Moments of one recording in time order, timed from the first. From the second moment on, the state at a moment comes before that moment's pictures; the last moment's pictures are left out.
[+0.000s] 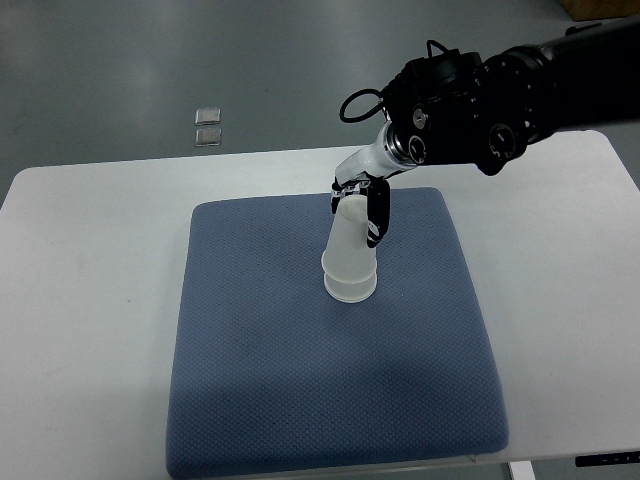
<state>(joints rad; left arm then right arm) -0.10 0.00 -0.01 -0.25 0.12 0.09 0.02 2.01 0.00 -0.99 1.20 -0.21 0.27 -0.03</state>
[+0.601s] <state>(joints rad) -0.10 0.00 -0.01 -0.25 0.12 0.09 0.02 1.97 -0.10 -0.90 1.12 -0.15 0.27 -0.02</state>
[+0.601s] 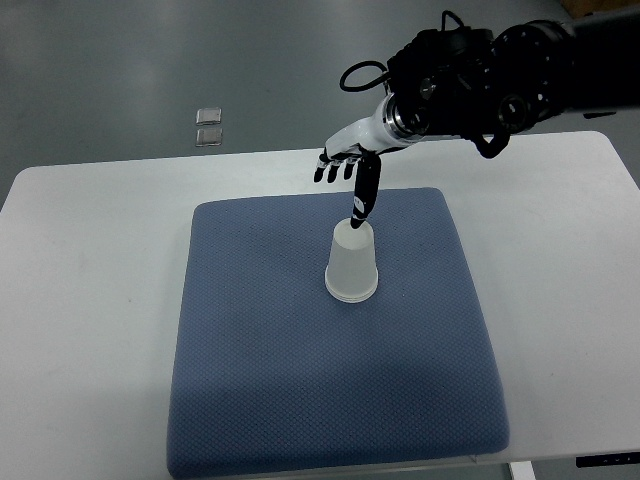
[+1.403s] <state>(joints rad) -0.10 0.00 -0.01 -0.25 0.12 0.09 0.02 1.24 -0.30 0.11 0.65 -0.06 0.15 0.04</state>
